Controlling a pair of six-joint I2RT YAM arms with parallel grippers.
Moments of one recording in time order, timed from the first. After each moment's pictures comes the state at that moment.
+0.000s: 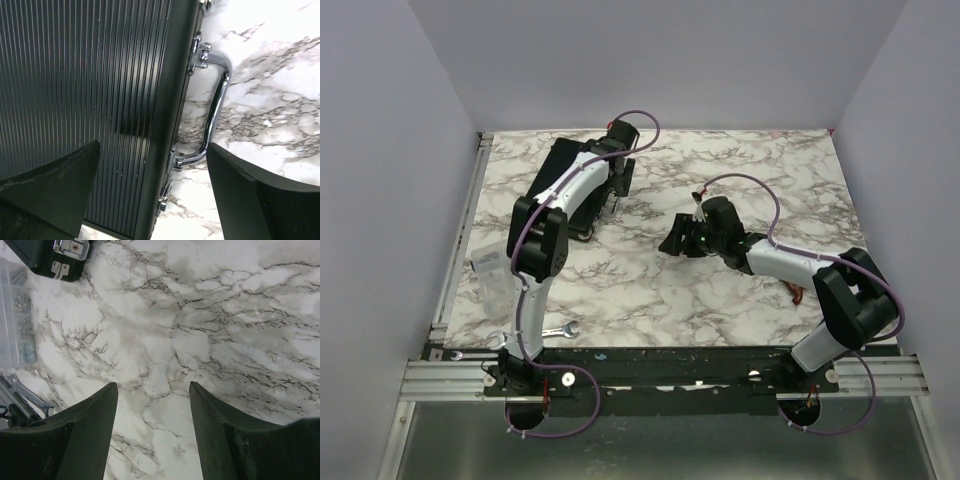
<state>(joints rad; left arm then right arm) -0.41 2.18 1.94 -0.82 -0.36 -0.16 0.58 1.57 0.82 0.12 -0.22 0.57</state>
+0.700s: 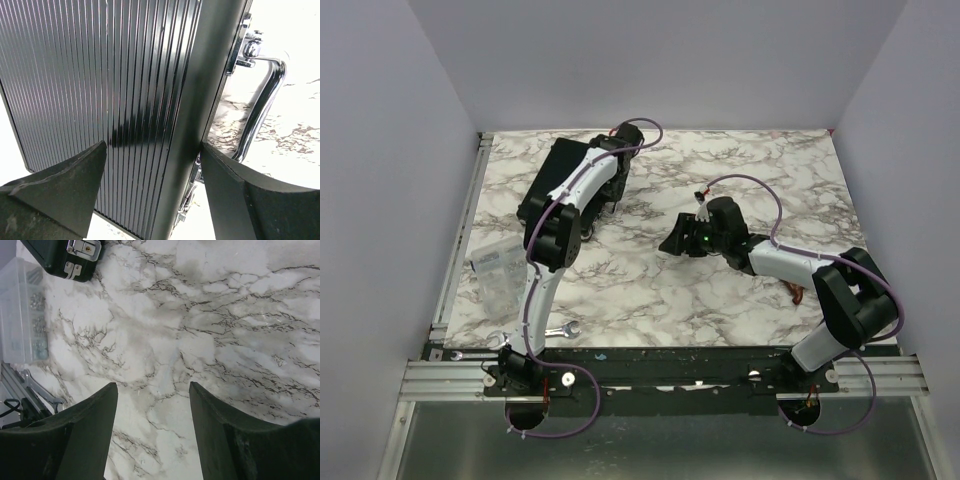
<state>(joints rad) -0.42 2.40 2.22 -1.09 -0.53 -0.14 0.55 1.58 0.78 0.19 -0.30 0.58</state>
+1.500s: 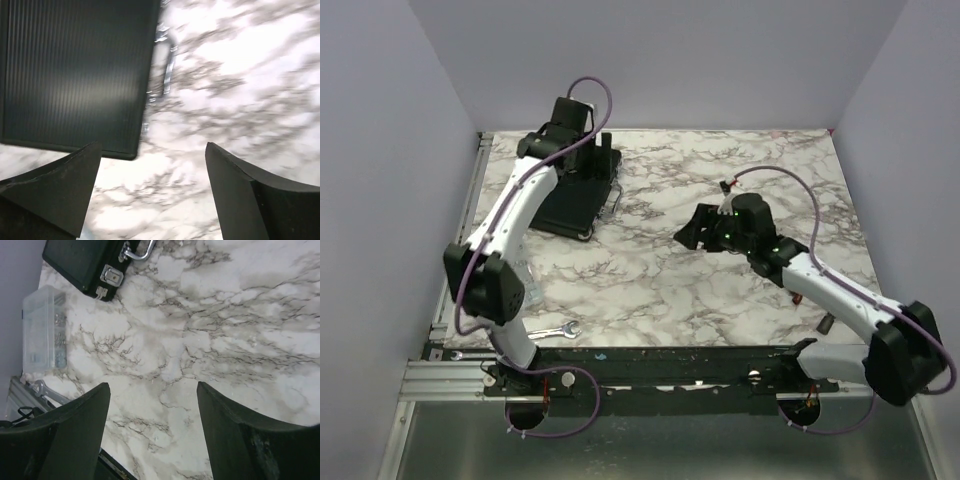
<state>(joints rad) -0.32 1.88 1.86 -0.93 -0.07 -0.23 0.55 1.31 0.79 -0.02 -0.20 0.58</state>
